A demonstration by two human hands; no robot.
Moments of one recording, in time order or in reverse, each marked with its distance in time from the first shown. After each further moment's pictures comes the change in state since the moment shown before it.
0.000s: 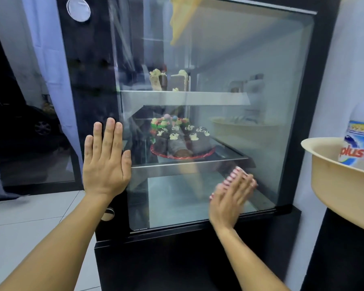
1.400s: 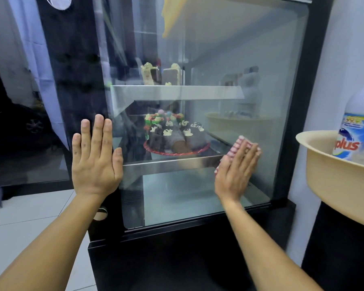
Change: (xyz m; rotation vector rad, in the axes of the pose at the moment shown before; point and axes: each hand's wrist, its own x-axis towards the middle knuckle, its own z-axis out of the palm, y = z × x) left_hand -0.002 0.001 0.004 -0.015 0.003 -0.016; right_hand 0.070 -0.010 -0.010 0.001 0.112 -0.112
